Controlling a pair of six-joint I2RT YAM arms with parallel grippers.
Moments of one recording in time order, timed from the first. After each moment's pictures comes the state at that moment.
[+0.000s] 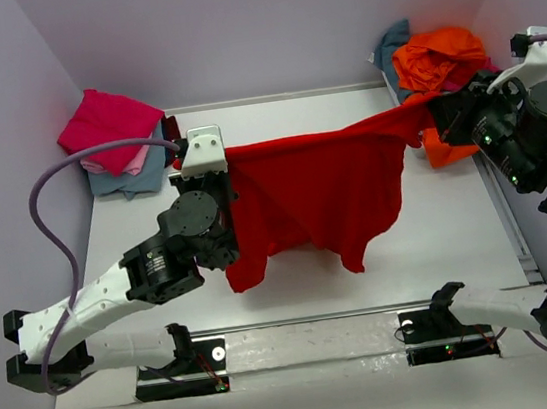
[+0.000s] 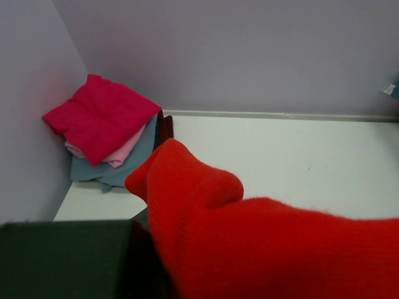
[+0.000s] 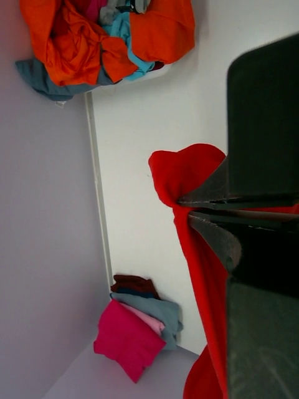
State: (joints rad) left arm -1.29 1.05 1.37 -0.23 -1.37 0.09; right arm 0.68 1.07 1.98 -1.01 0.55 0.37
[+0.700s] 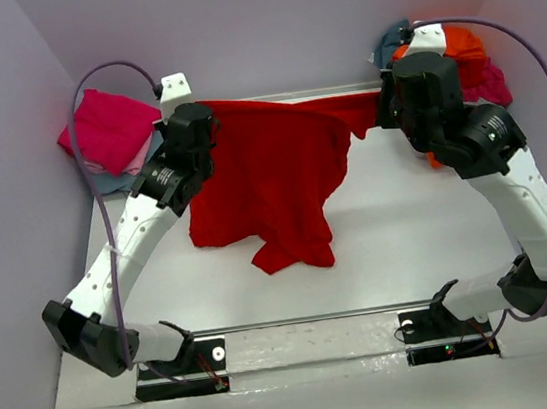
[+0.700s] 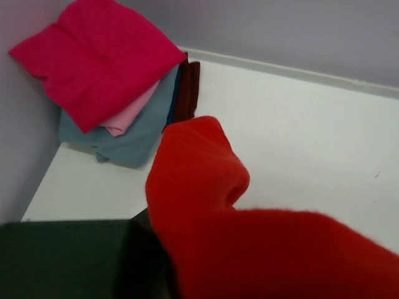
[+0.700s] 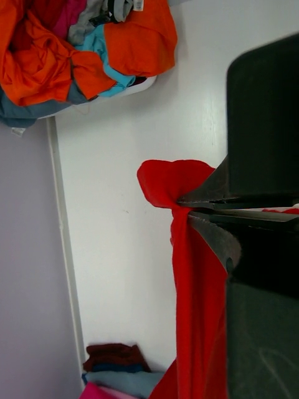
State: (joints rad) left arm -0.60 1.30 1.46 -0.50 -0.85 -0.26; right arm 0.67 1.32 1.95 -0.97 0.66 0.38
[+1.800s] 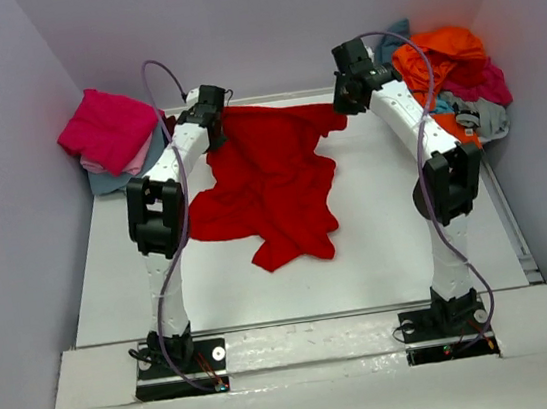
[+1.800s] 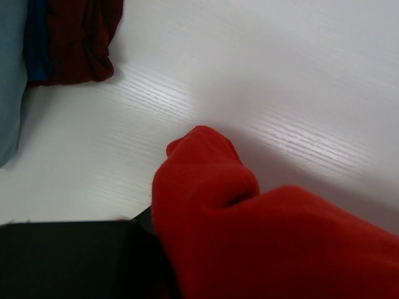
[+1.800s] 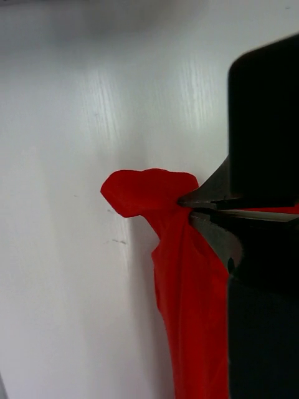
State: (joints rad) left arm -0.31 2.16 1.89 -0.65 -0.40 -0.52; right arm 0.32 2.09 2.11 -0.86 0.26 0.47
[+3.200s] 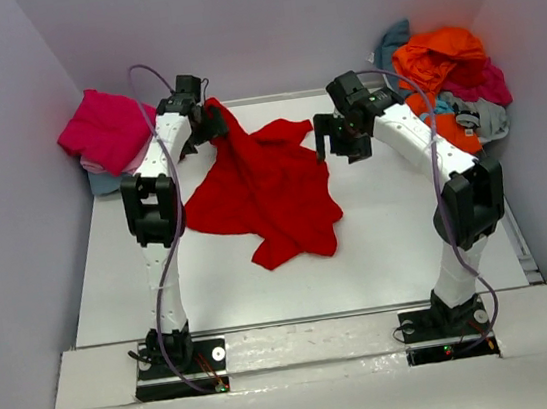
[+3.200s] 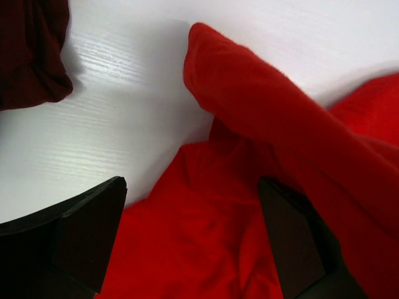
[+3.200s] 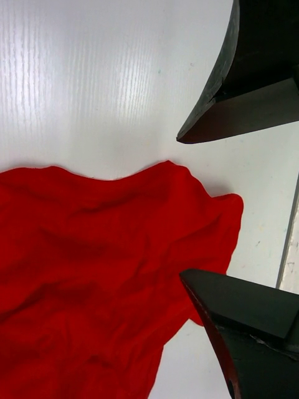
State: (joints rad) left arm -0.20 2.32 2.23 -0.87 -0.07 -0.49; right arm 0.41 1.85 1.78 -0.98 -0.01 0.45
